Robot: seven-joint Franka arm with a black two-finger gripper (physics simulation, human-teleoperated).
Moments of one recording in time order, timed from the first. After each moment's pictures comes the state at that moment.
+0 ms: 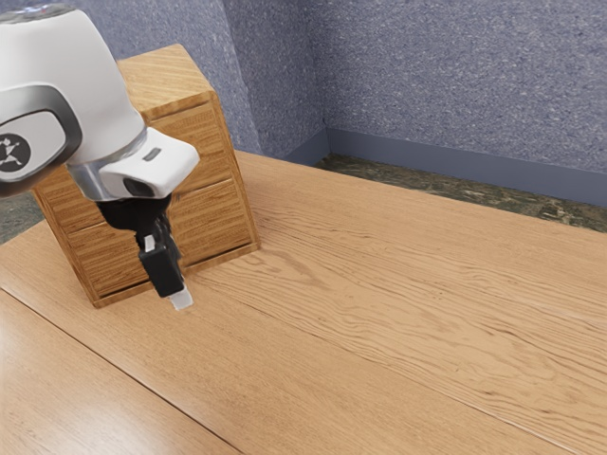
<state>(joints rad) -0.60 -0.42 0.48 -1.91 0.19 1.62 0.43</state>
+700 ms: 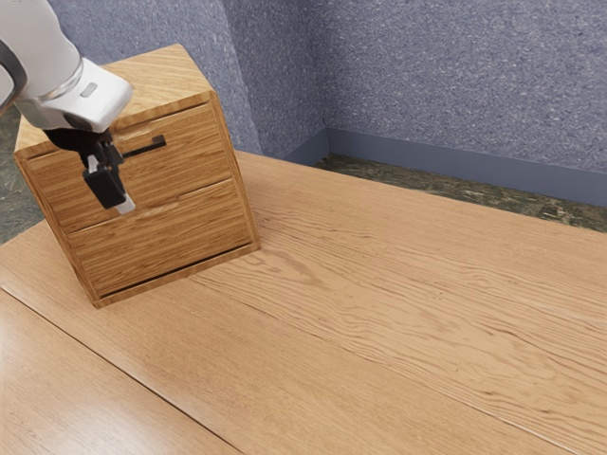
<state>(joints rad) -0.97 -0.49 0.88 -1.70 0.63 1.65 0.54</state>
